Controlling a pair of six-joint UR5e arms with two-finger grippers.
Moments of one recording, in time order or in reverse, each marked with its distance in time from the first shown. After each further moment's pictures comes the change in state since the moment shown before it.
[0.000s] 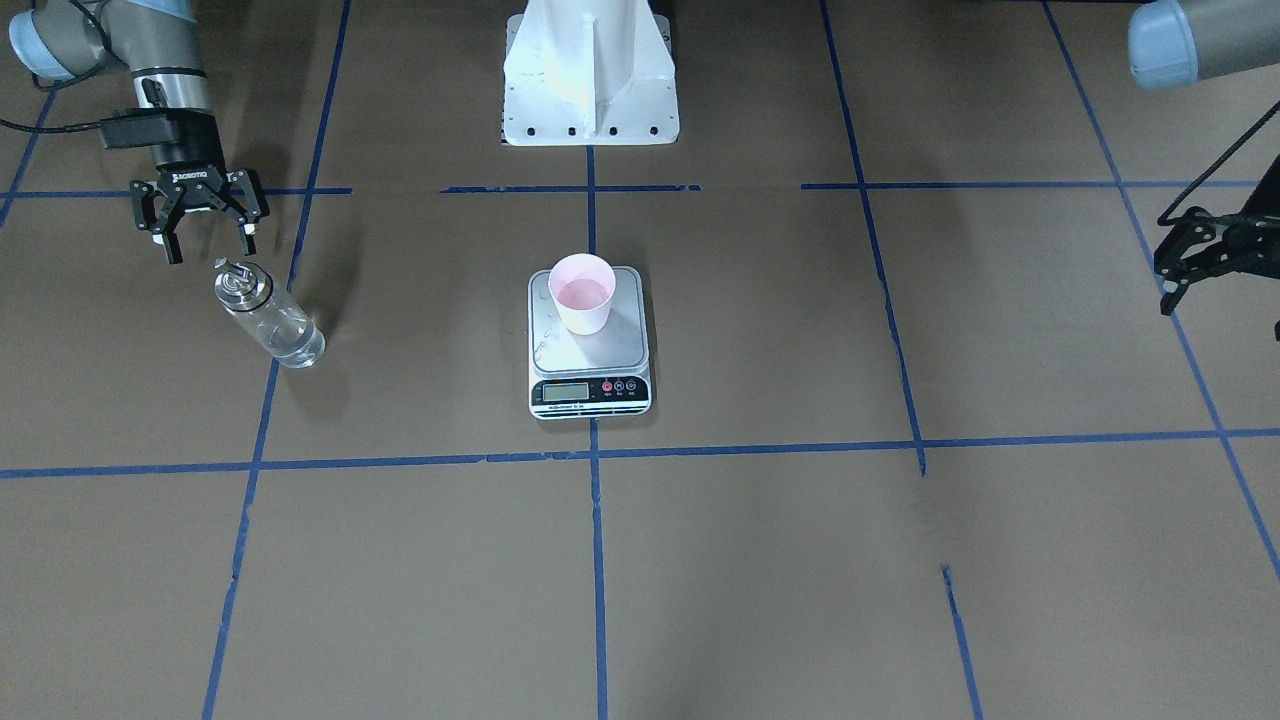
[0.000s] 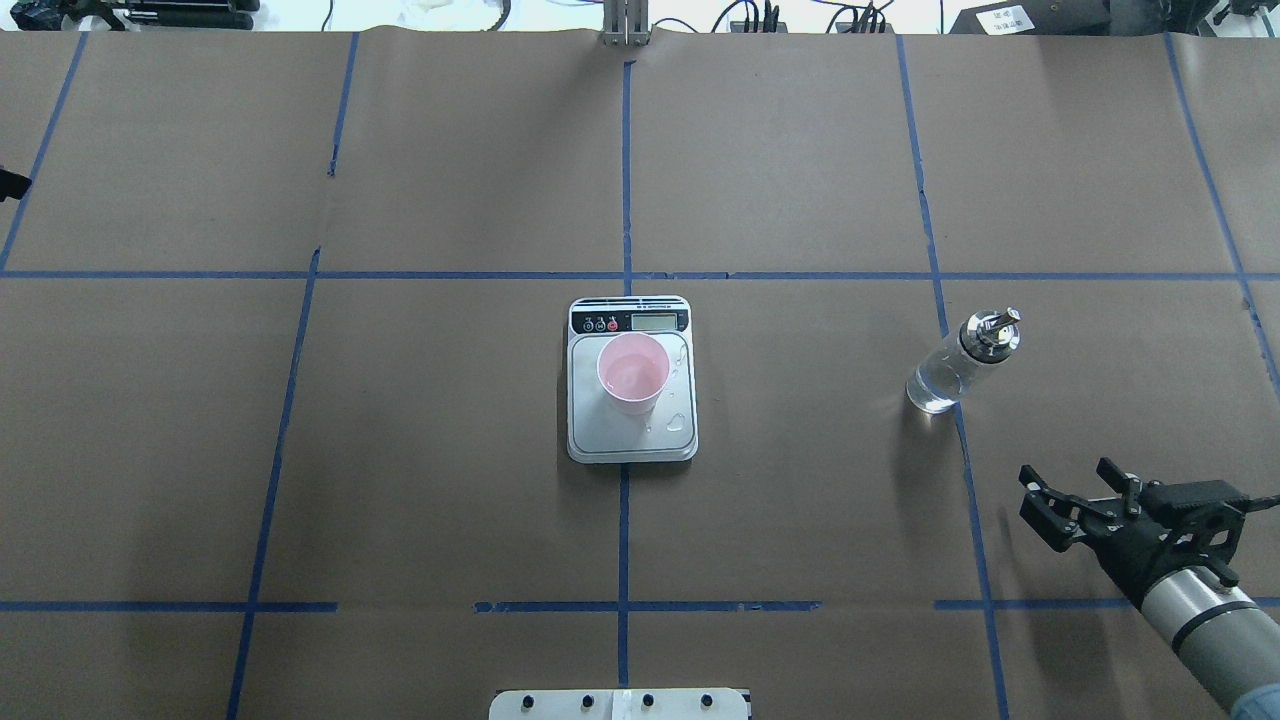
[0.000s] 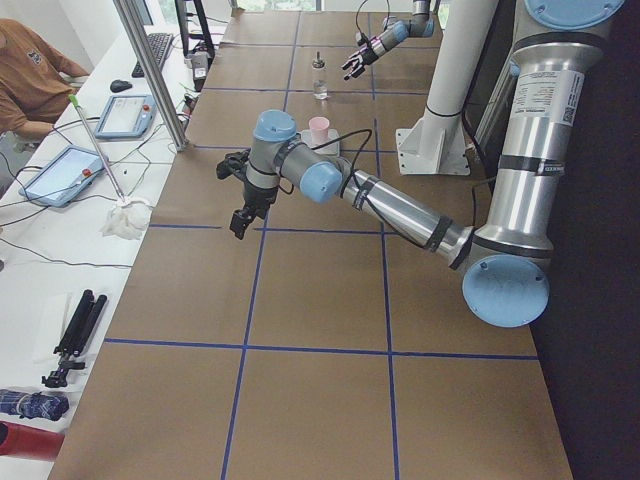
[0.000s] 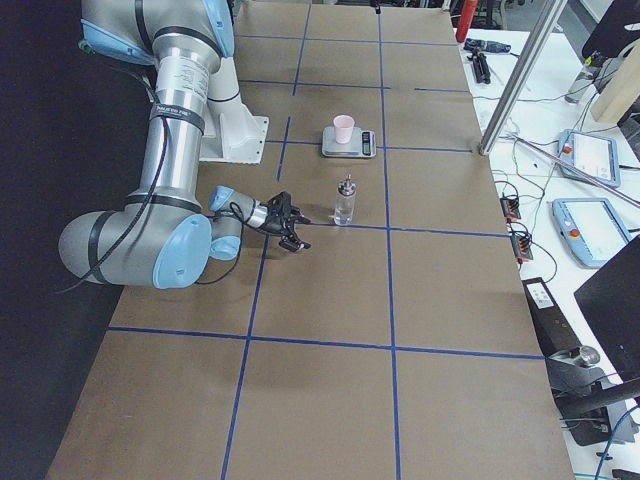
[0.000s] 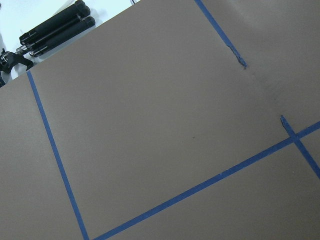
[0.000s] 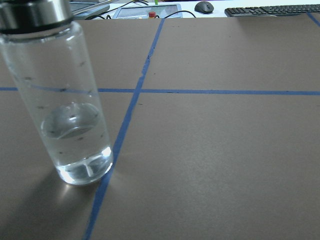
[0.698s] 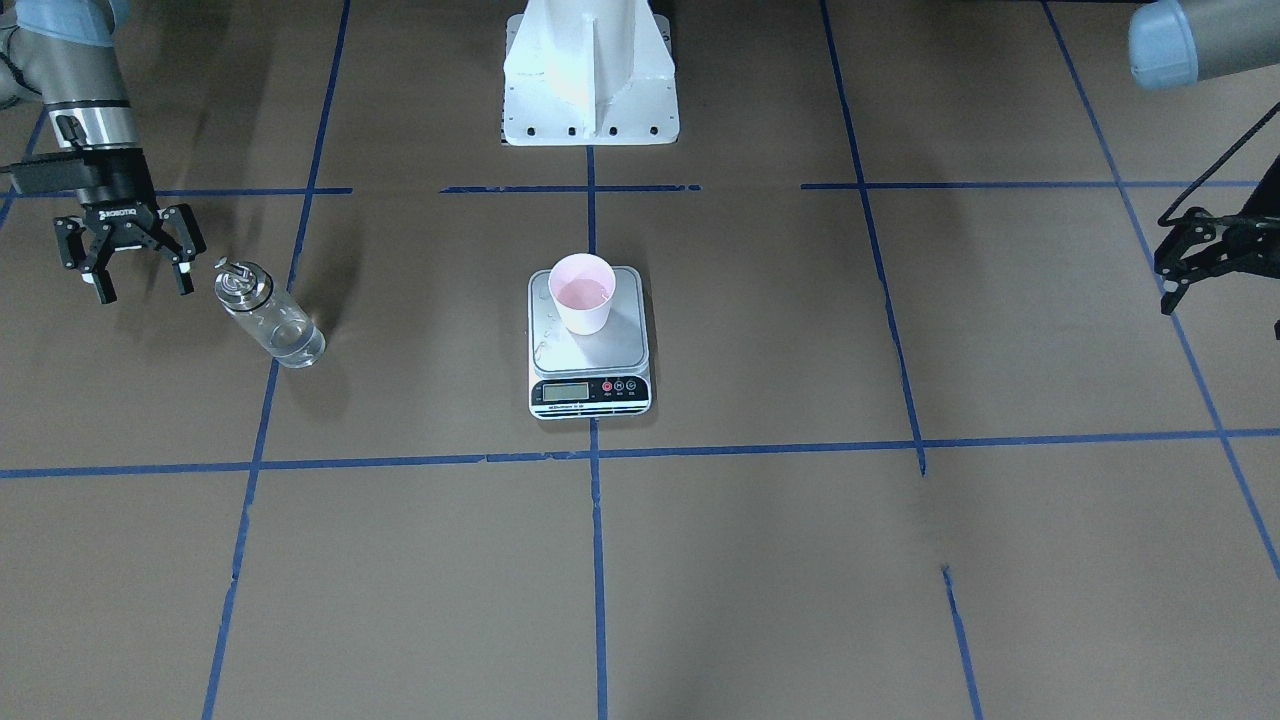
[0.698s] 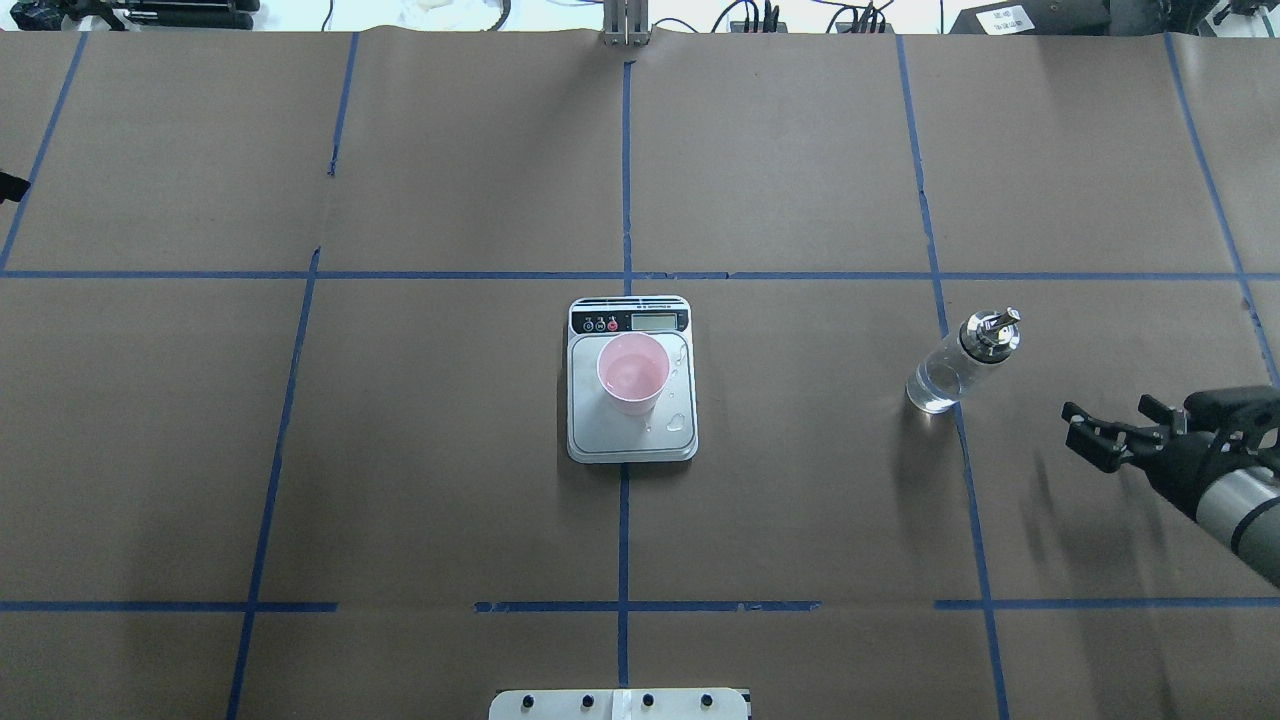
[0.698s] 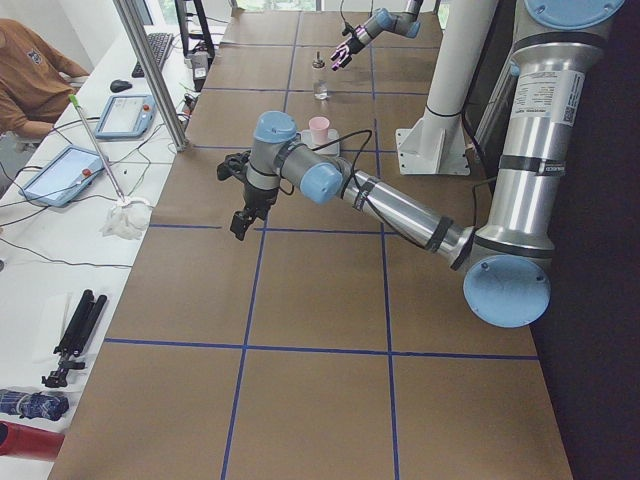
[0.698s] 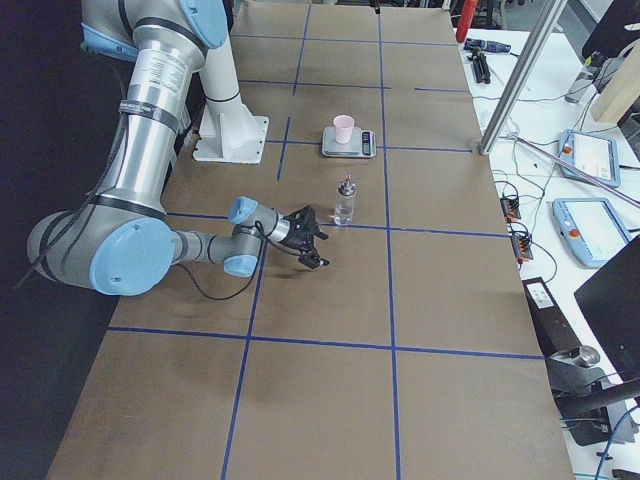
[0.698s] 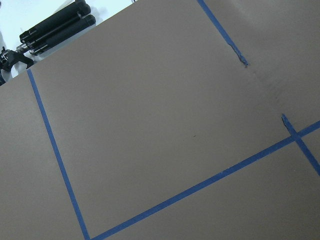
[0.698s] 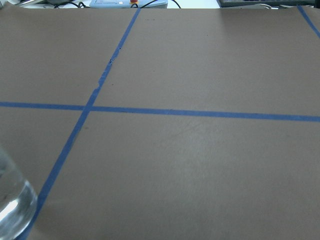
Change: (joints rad) left arm 0.000 0.006 0.000 0.000 0.000 0.000; right arm 0.416 0.068 -0.068 0.148 0.447 -0.285
